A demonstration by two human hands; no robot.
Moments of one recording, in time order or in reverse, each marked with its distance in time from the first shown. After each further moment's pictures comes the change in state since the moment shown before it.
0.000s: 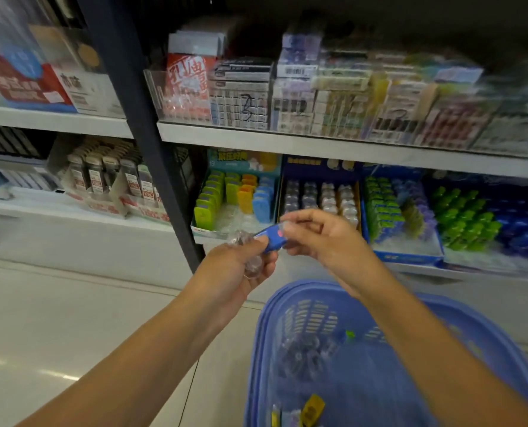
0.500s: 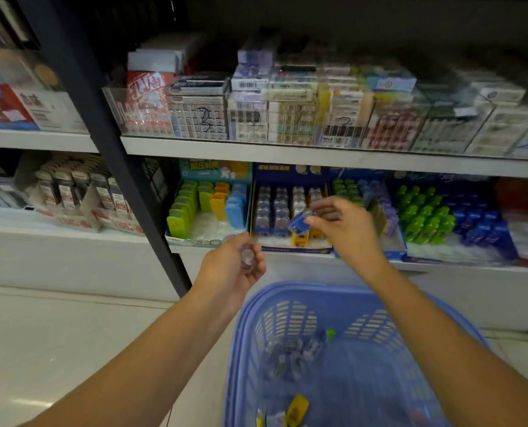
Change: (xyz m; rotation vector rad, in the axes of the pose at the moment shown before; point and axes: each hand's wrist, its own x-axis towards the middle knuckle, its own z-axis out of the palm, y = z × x) left_hand 0.015 -0.013 0.038 -0.072 0.138 -0.038; right_hand 0.008 0.018 -0.078 -0.568 0.398 -0.222
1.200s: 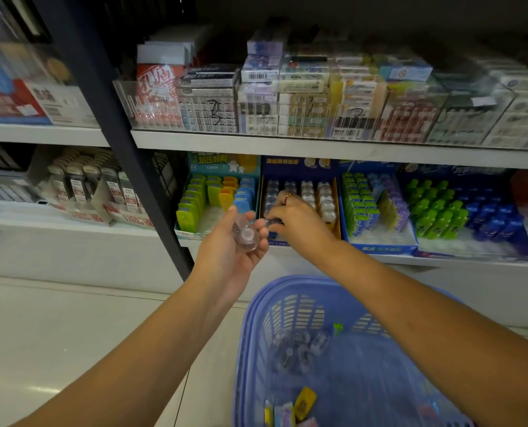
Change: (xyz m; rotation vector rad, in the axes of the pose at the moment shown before) left_hand 0.000 0.013 -0.007 -0.123 -0.120 0.089; right_hand 0.023 -0.026 0.067 -0.519 -0.362 -0.362
